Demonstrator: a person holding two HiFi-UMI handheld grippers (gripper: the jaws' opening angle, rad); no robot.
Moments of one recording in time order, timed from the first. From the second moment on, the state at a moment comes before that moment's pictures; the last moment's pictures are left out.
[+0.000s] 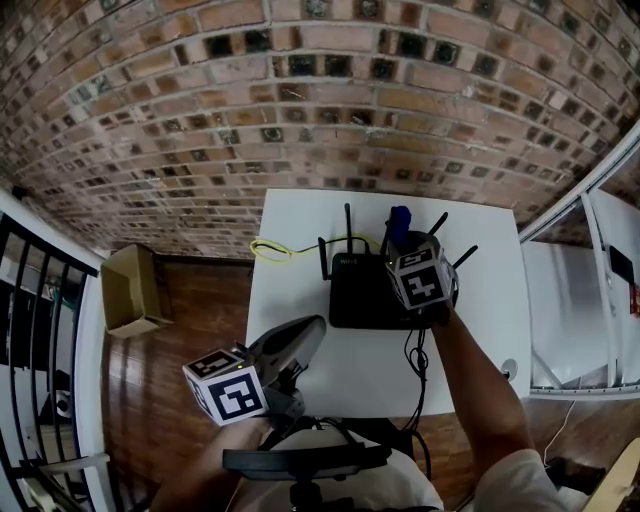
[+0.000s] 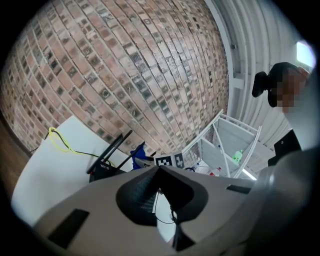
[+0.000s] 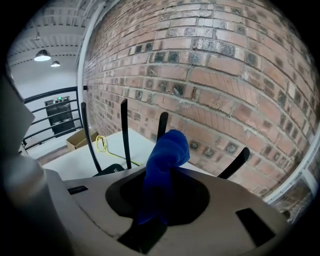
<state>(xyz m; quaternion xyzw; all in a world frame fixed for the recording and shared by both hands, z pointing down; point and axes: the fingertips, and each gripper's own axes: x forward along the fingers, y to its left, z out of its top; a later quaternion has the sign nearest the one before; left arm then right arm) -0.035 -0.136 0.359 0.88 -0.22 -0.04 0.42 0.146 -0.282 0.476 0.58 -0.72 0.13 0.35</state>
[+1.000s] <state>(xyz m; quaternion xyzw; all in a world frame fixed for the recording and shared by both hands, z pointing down) -0.058 -0.138 0.364 0.87 -0.24 -0.05 0.43 0.162 -0.255 0.539 0.59 -0.67 0.19 0.41</state>
